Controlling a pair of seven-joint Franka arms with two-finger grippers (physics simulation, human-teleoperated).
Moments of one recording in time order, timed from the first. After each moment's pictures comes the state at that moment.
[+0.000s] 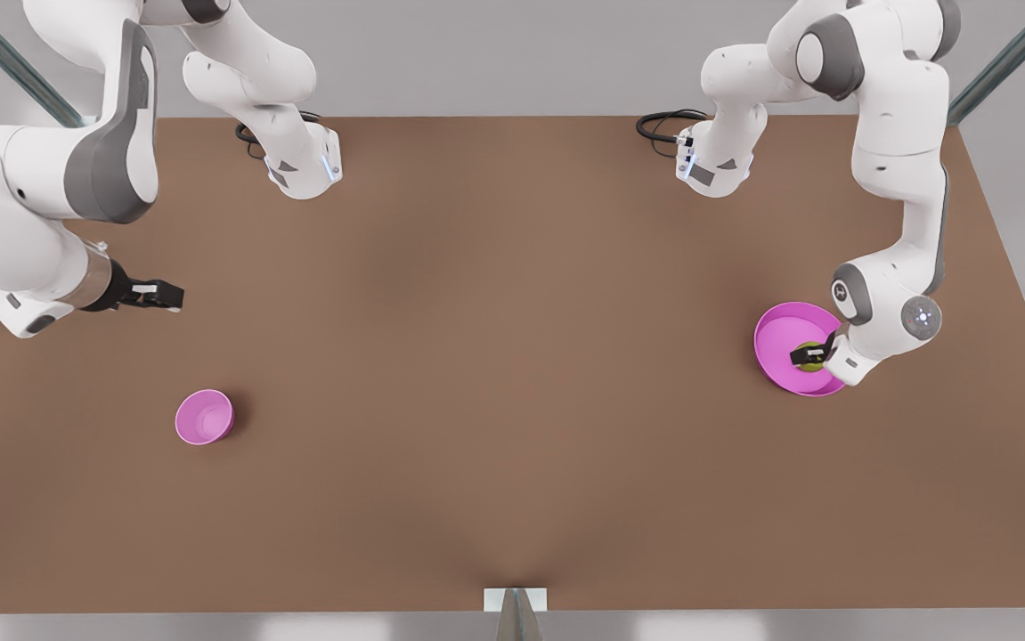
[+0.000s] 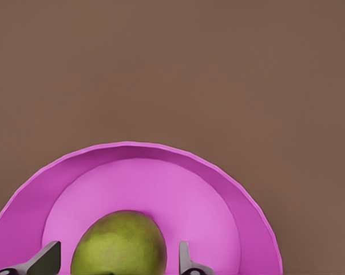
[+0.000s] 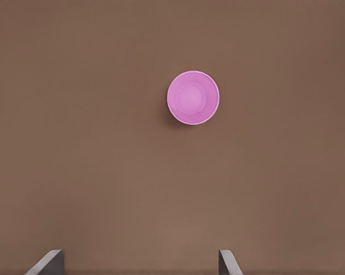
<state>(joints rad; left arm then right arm) 0.02 0.42 0.22 -2.16 -0.12 2.46 0.22 0.04 0.15 -0.04 -1.45 -0.06 1.42 0.01</state>
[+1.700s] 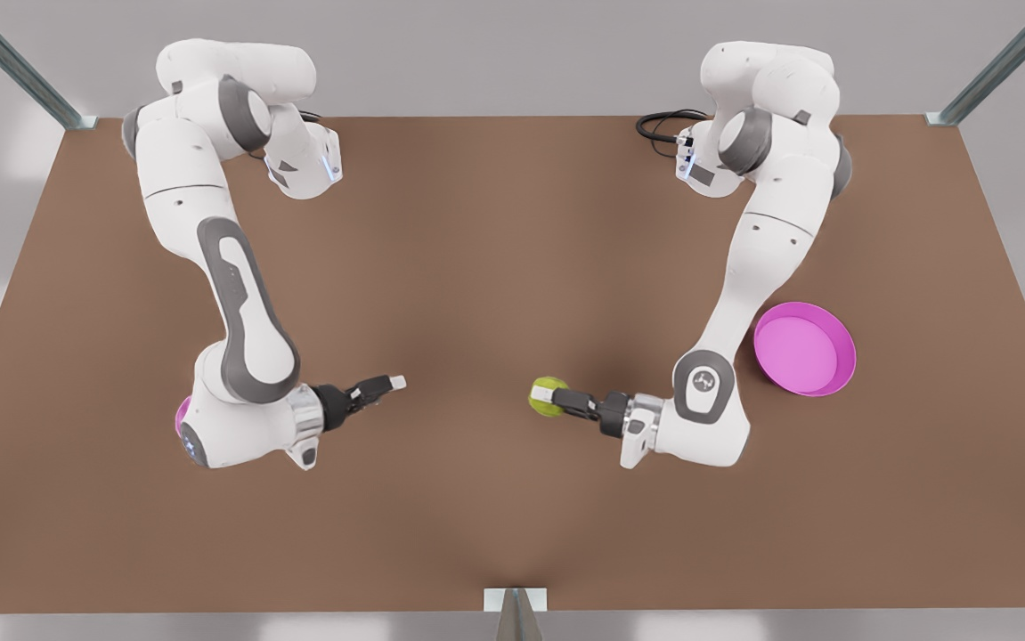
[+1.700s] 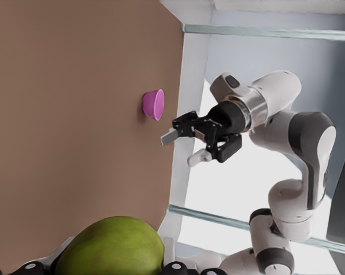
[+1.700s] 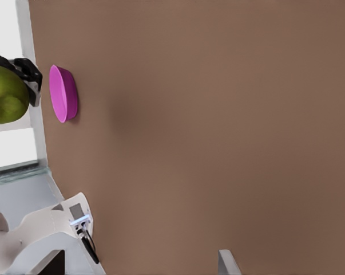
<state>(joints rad) -0.15 0.98 -0.33 -1.10 -1.13 1.82 0.27 0.07 0.80 0.21 -1.20 0.72 1.65 -0.30</state>
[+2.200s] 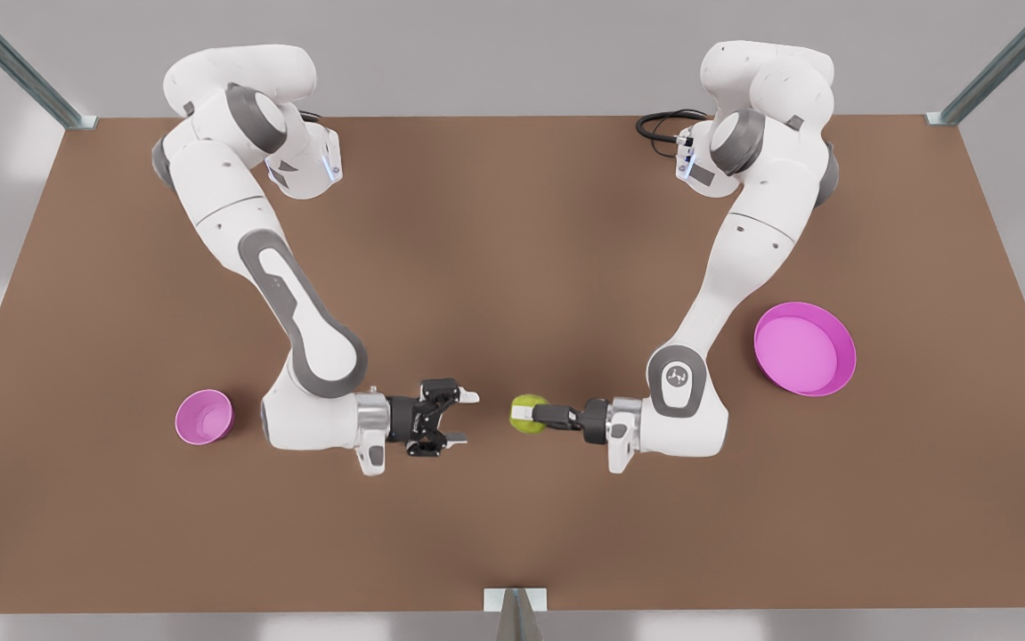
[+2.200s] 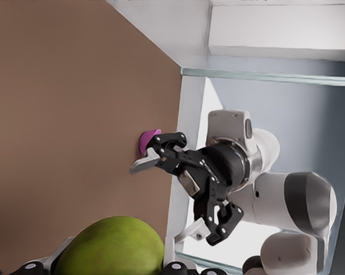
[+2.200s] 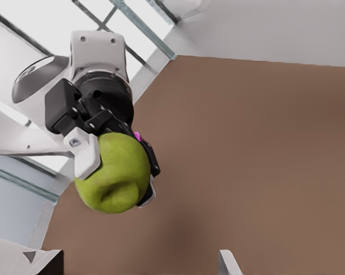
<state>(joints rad) -0.17 1.01 -0.39 -1.09 -1.16 2.04 0.27 0.09 0.89 0.44 -1.23 0.95 2.14 -0.98</state>
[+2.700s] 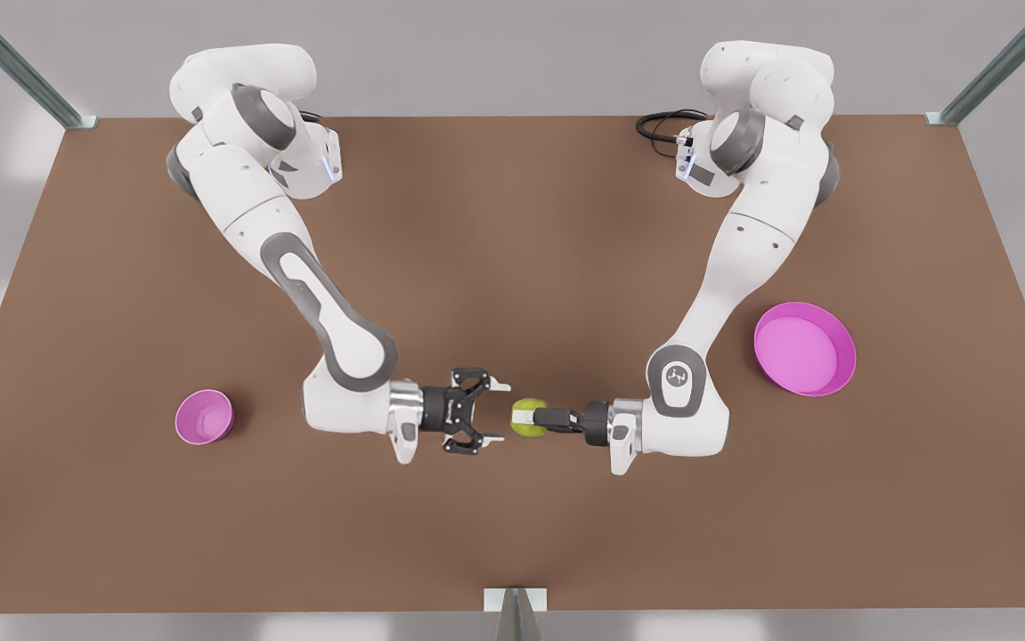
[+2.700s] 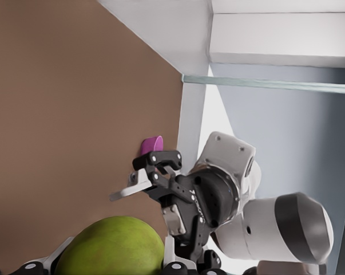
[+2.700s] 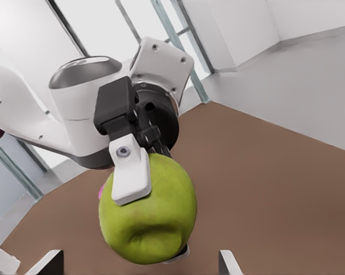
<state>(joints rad) -0.17 1.01 -0.40 -1.09 -1.16 2.07 0.27 0.12 0.92 0.52 -1.27 1.13 2.30 -1.45</state>
